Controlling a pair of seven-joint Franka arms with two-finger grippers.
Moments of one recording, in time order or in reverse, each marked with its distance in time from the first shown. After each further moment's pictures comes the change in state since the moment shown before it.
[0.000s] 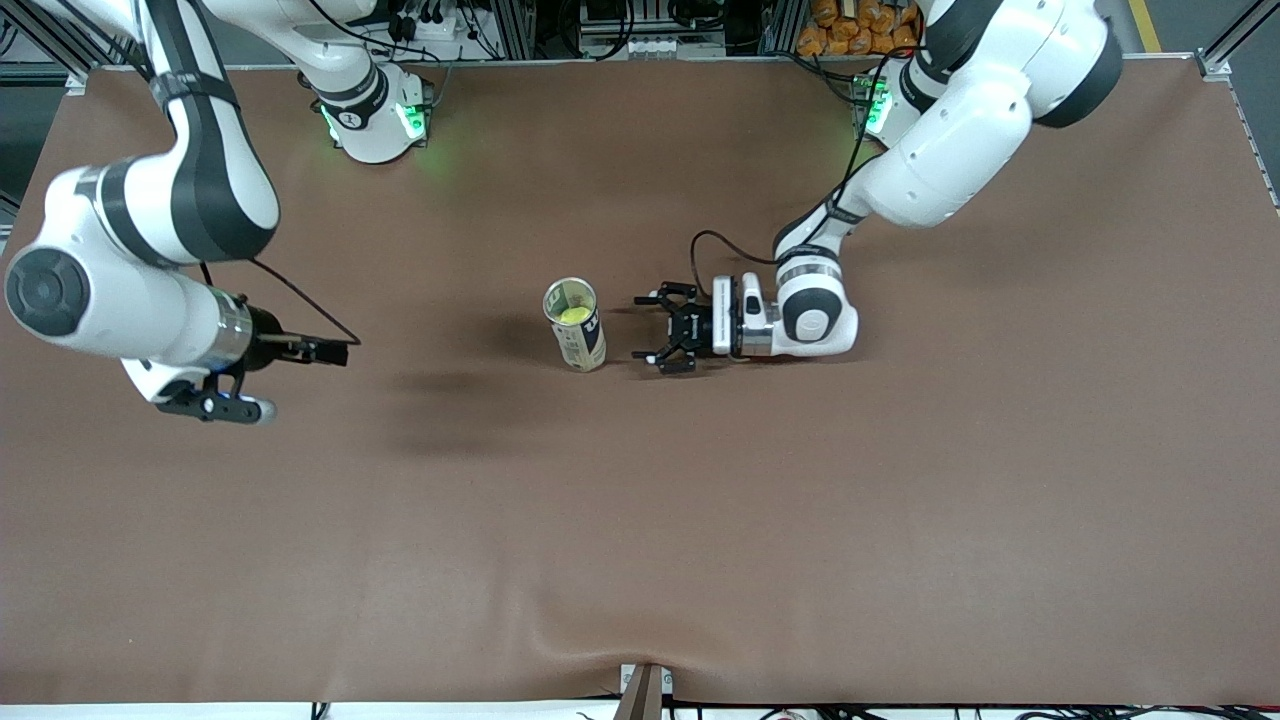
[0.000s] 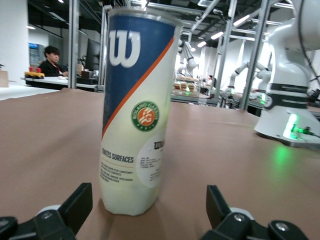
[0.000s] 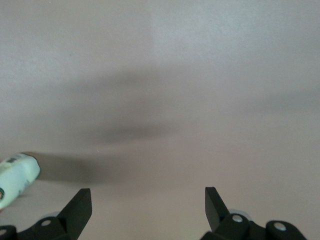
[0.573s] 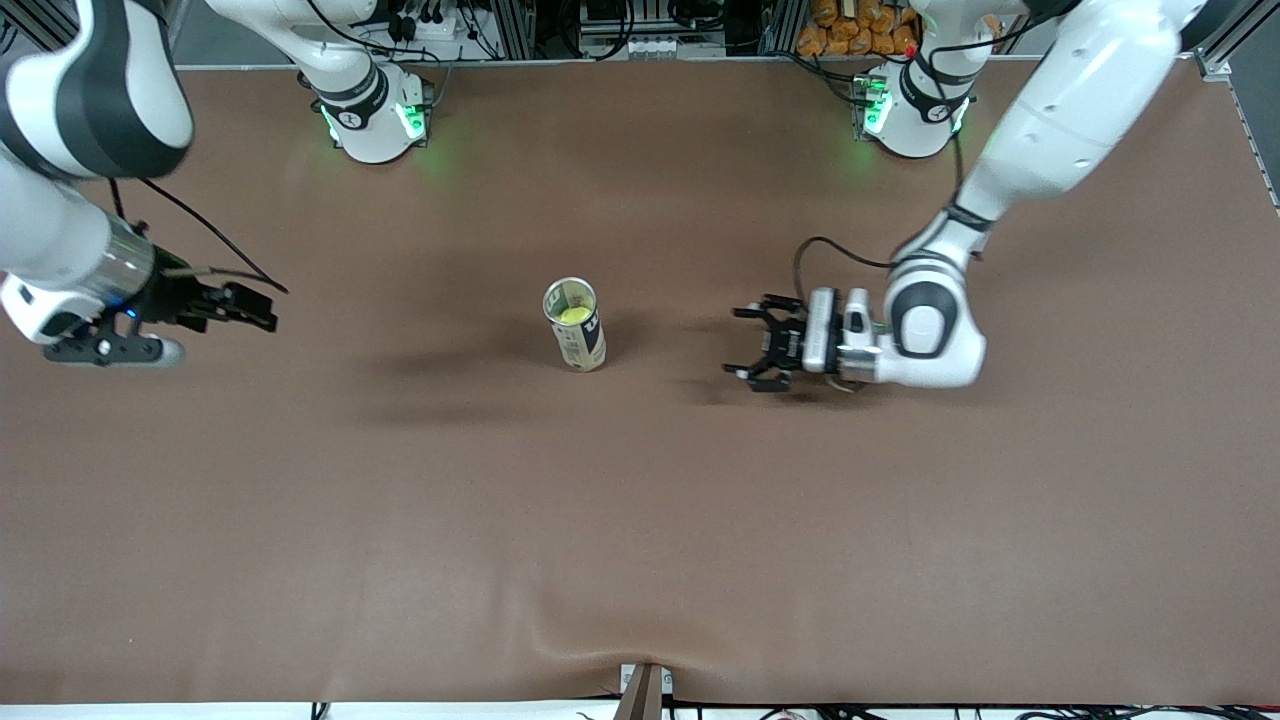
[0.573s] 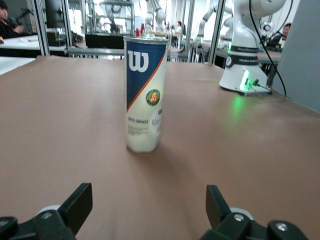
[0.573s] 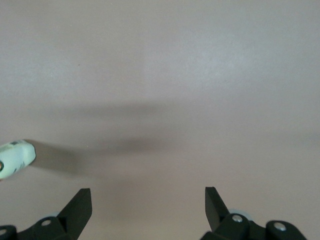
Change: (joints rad) left arm 0.291 -0.210 -0.002 -0.045 0.573 -0.034 -0.295; right arm -0.078 -0.181 -0.014 -0.038 -0.001 -0.013 -0.215
